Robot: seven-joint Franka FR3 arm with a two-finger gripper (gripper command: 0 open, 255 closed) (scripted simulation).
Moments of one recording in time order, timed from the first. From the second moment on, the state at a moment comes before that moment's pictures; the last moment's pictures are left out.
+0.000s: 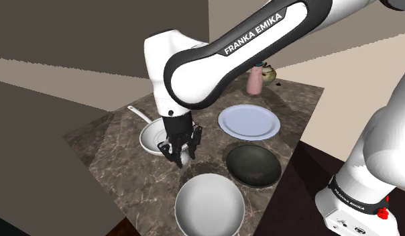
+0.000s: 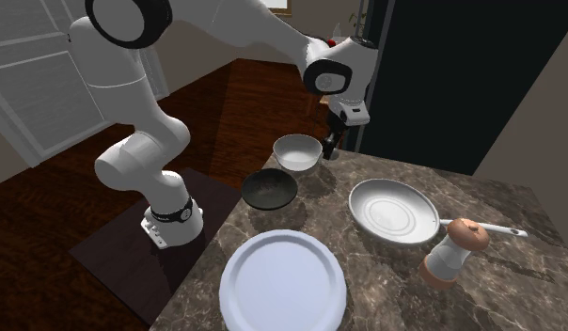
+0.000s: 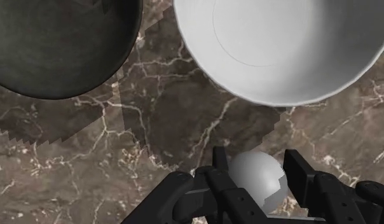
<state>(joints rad) 0.12 0.02 0.60 -2.12 0.14 2.06 0.62</state>
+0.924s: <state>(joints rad) 0.12 -0.37 0.50 -2.39 0.32 1.95 0.41</state>
